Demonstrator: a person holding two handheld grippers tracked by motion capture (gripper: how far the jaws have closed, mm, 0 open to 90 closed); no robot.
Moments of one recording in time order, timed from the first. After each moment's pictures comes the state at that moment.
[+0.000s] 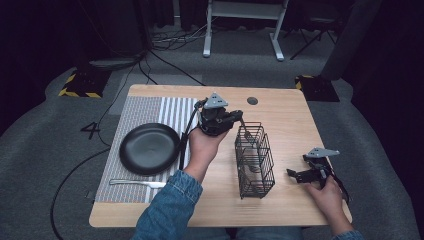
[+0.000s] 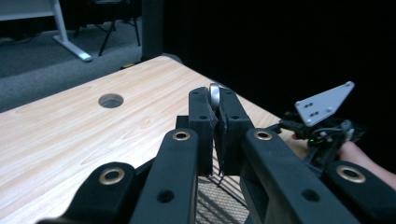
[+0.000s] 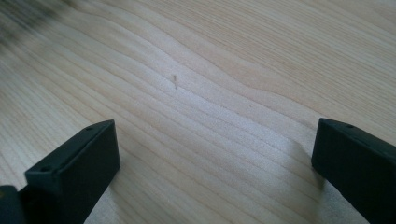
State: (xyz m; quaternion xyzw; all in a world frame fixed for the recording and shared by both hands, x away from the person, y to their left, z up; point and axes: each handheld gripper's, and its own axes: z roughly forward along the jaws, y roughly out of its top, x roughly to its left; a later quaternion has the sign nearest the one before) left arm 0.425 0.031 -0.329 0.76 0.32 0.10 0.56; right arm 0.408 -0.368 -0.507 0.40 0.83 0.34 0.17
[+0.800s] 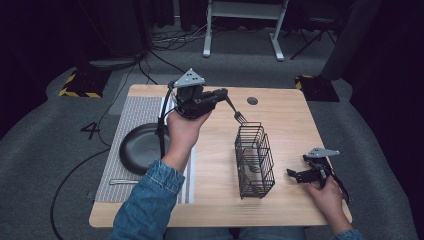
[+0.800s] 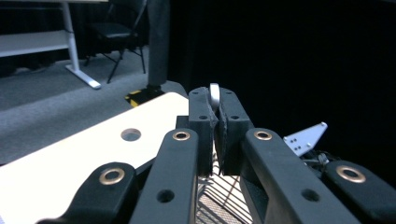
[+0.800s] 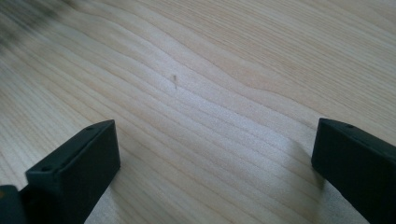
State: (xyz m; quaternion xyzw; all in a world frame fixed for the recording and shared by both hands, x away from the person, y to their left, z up) left arm 0.420 0.085 -0.265 0.73 0.32 0.13 0.59; right arm 0.407 -0.368 -0.507 0.40 0.83 0.35 0.17
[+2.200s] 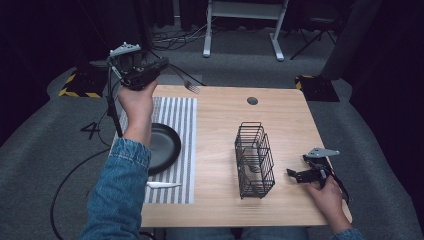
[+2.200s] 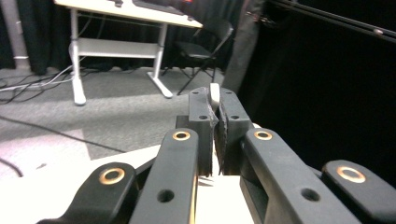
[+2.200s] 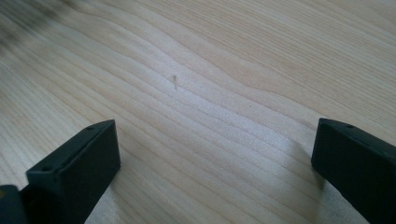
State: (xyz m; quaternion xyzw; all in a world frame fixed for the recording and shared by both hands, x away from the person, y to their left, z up) left arm 0.472 0.209 -0.249 0.63 0.46 0.20 0.59; right arm 0.407 -0.367 -0.507 0.40 0.83 0.34 0.17
